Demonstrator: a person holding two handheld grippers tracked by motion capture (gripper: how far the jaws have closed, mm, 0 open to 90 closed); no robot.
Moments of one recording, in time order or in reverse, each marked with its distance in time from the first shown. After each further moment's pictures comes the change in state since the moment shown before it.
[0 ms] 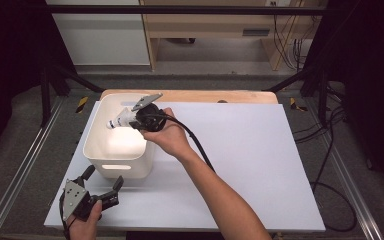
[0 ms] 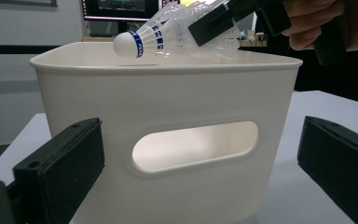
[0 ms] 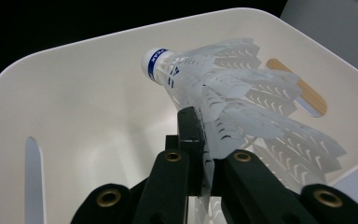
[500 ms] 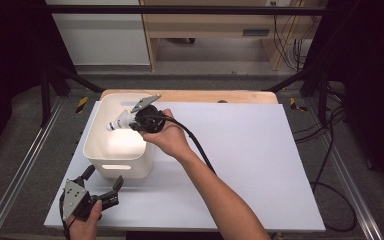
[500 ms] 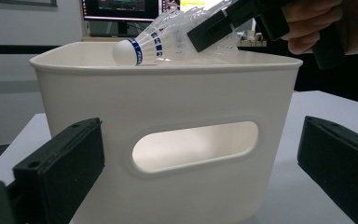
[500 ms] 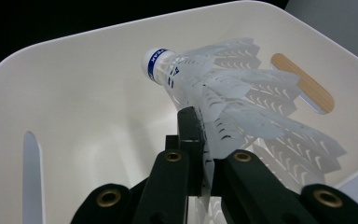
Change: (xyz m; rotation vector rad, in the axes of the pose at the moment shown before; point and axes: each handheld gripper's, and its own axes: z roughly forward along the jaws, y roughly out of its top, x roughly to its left) left arm 0.000 0.000 0.000 0.000 0.000 0.000; right arm 0.001 -0.002 0.004 0.014 0.006 -0.013
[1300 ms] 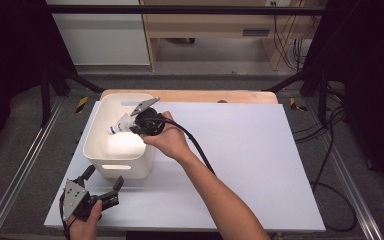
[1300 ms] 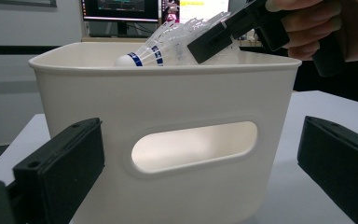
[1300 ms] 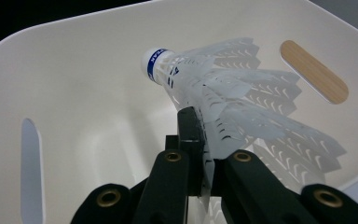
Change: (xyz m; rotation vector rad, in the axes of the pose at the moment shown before) left arm 0.000 0.000 0.000 -0.002 -0.001 -0.001; right arm 0.002 -0.006 0.005 0.030 0.011 0.001
